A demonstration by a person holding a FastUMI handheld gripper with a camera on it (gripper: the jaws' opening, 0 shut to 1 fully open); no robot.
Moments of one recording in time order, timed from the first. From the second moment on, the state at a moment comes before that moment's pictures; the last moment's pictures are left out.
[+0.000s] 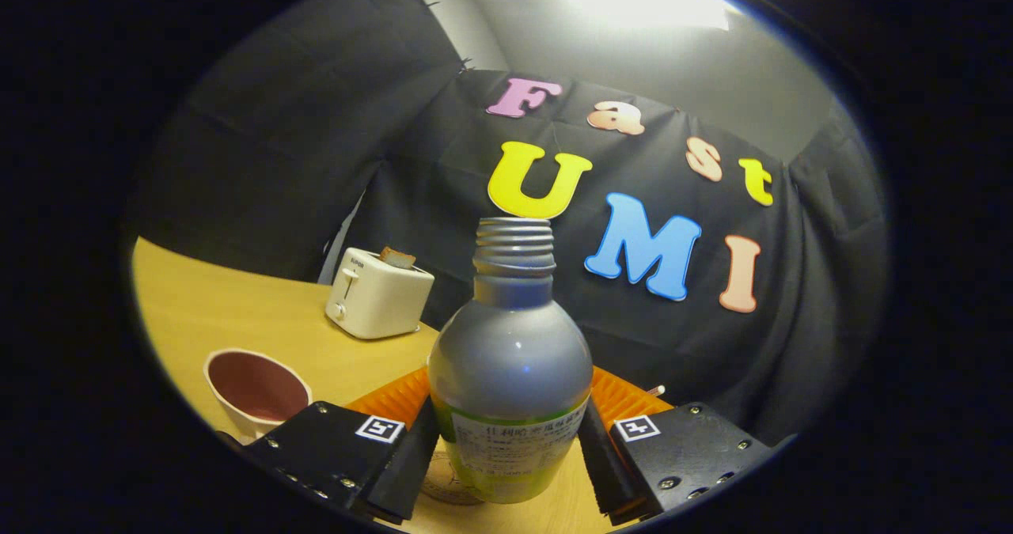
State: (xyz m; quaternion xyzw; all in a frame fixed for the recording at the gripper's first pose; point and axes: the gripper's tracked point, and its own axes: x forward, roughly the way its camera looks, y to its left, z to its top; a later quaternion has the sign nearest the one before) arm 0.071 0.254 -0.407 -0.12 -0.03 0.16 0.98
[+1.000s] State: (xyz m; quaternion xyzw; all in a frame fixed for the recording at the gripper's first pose) arm 0.127 0.252 -0.462 0.01 0.09 0.15 0.98
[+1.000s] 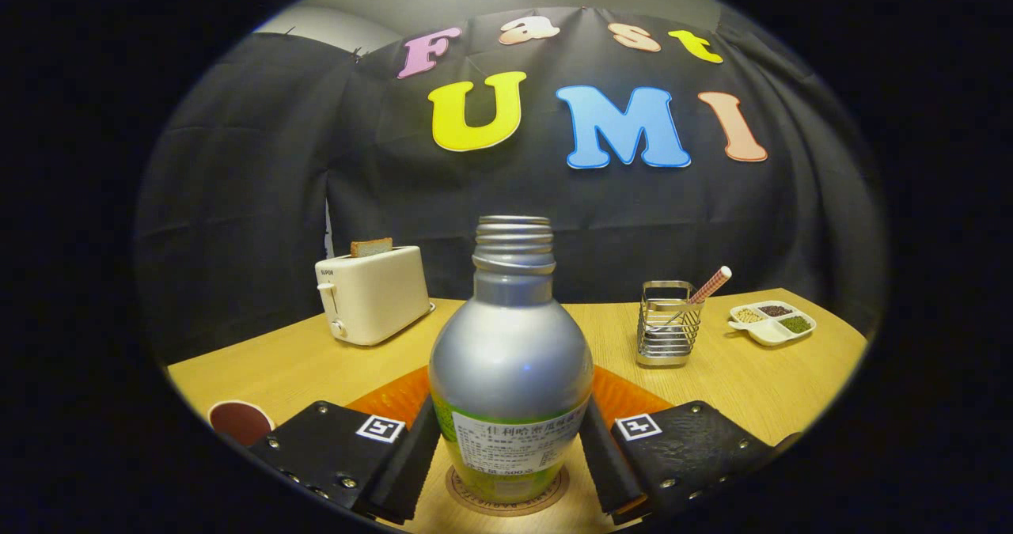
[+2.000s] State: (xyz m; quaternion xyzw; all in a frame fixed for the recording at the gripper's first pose) arm 0.084 0.224 -0.363 -0.04 0.02 0.11 0.99
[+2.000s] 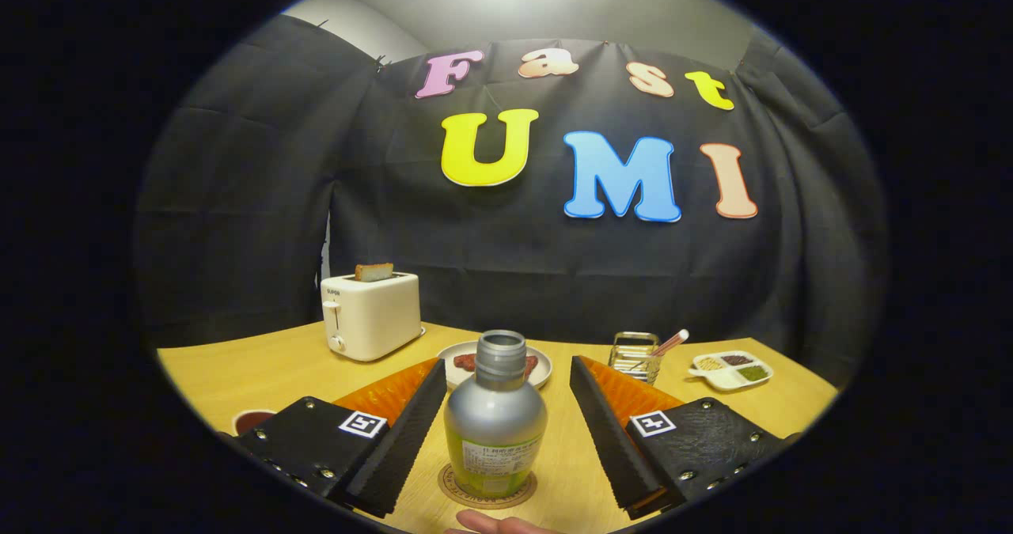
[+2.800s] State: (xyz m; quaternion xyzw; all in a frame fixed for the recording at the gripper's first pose) arm 0.011 0.083 -0.056 -0.01 -0.04 -0.01 1.00
